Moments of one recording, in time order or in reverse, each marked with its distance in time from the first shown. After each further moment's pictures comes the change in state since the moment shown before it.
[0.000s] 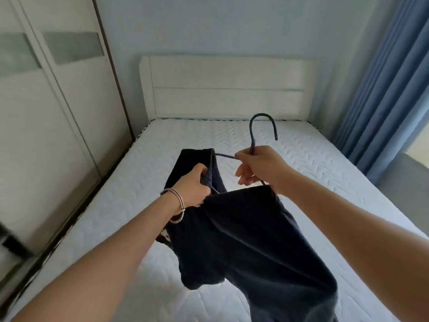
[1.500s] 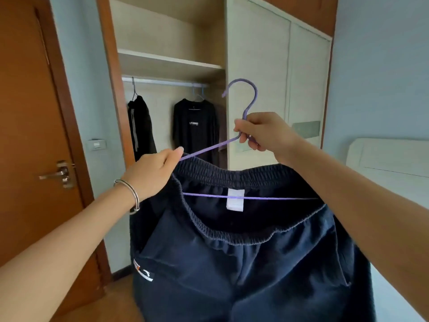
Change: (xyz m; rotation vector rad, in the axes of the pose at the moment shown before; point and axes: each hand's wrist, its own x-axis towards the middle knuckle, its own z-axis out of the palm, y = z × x) left_hand -0.507 -0.100 -0.329 0.623 1.124 -0.343; right_hand -0.246 -0.289 0.356 0.072 -0.671 -0.945
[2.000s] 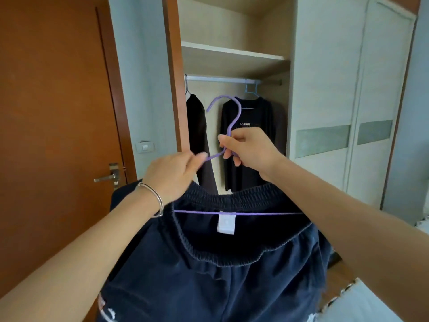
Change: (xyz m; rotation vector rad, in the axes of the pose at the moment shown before) left_hand 0.086 -0.202 -0.030 0.246 0.171 0.066; right_hand 0.151 0.012 0.248 0.074 -0.124 -0.102
